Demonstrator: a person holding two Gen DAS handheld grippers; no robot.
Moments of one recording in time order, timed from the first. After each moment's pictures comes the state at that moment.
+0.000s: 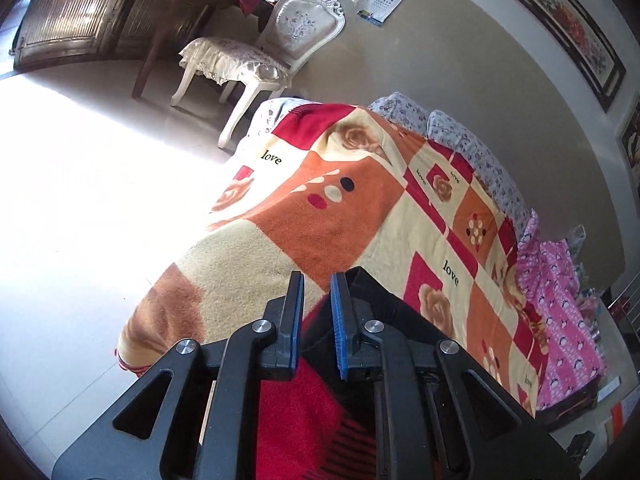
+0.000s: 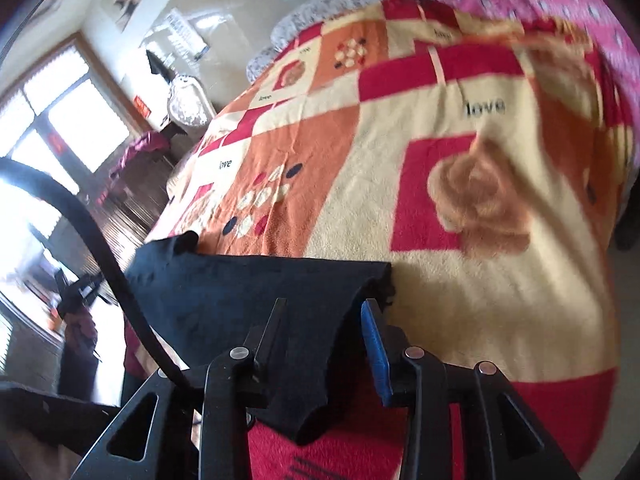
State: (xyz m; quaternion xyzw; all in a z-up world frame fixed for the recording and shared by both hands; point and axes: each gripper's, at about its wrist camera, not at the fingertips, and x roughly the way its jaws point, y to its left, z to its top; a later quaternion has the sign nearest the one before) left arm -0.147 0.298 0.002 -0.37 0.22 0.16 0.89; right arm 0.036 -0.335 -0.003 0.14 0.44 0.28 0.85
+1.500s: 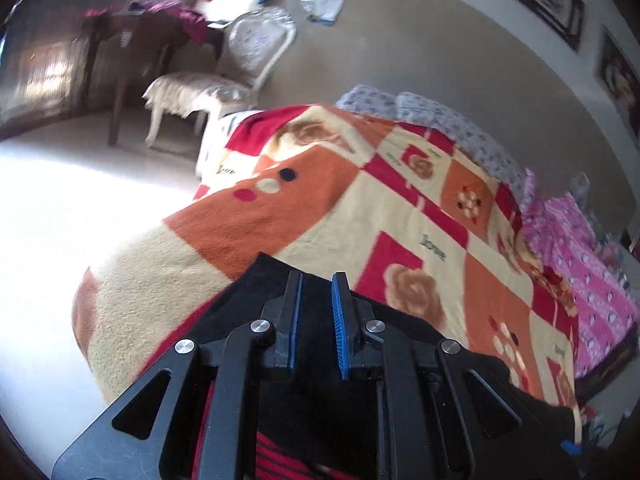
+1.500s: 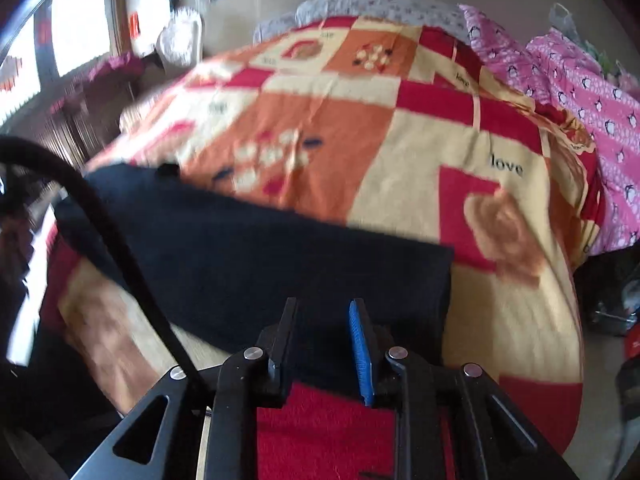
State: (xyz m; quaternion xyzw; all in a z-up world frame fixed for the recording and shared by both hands) left arm -0.094 0.194 0.014 -0.25 0.21 0.15 0.93; right arm -0.007 -0.226 -0.011 -0.10 0.42 0.18 0.88
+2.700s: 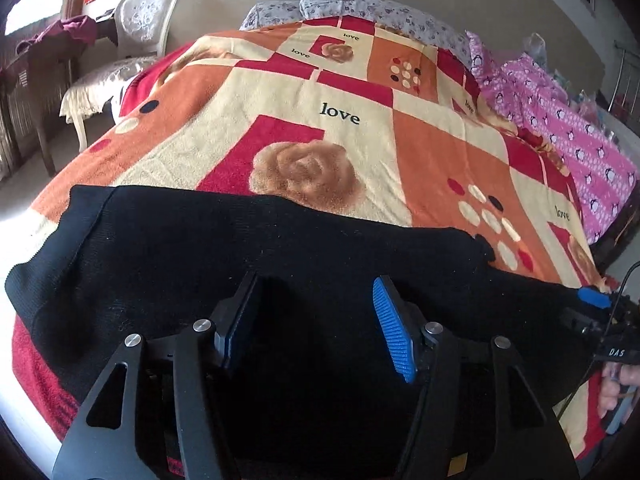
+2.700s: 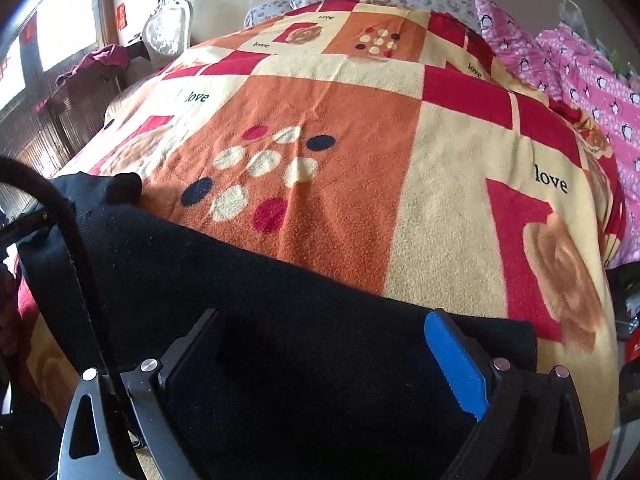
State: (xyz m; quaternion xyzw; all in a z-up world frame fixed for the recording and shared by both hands) left arm -0.016 0.079 -0.024 -0.13 0.36 0.06 0.92; right arm 0.065 -0.175 -0.024 -0.09 0.43 0.17 0.88
